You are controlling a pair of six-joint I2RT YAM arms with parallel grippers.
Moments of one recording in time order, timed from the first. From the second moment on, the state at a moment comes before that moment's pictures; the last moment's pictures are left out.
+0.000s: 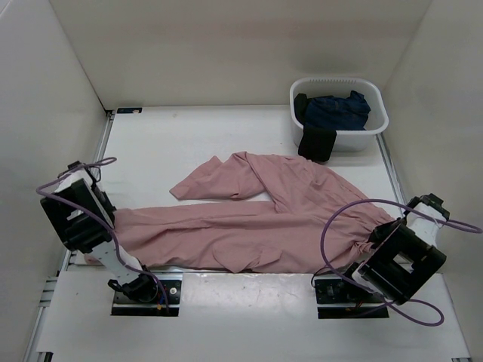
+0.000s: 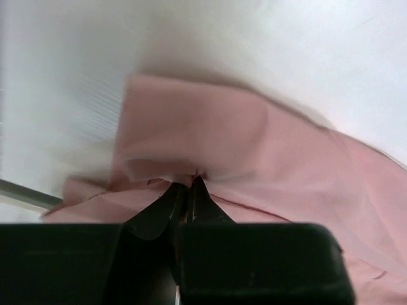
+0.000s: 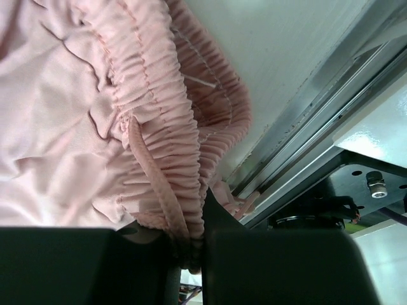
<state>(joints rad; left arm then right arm) 0.58 1.76 1.09 -0.90 -0.10 0.00 -0.75 1.25 0.72 -1.03 -0.12 0.46</state>
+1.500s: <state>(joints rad) -0.35 2.45 2.15 -1.01 -0.01 0.00 -0.47 1.47 1.05 -0.94 -0.14 0.46</state>
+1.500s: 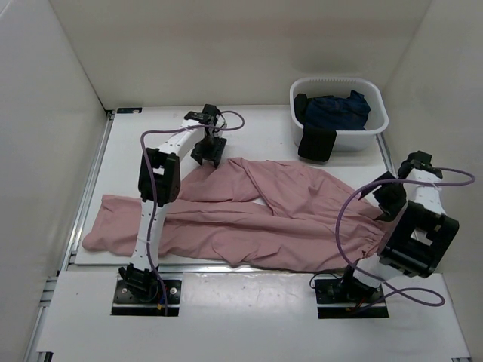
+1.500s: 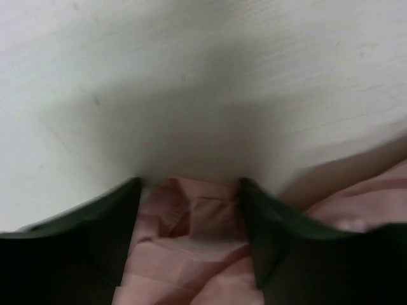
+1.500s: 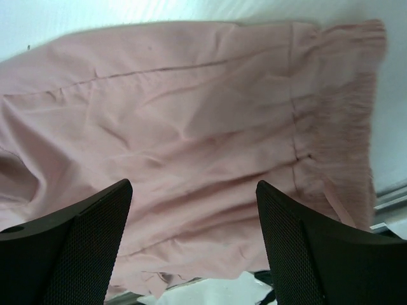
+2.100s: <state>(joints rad) -0.18 2.27 2.04 -0.99 -0.22 0.00 -0.45 1.79 1.09 -0.90 -0.06 0.56</state>
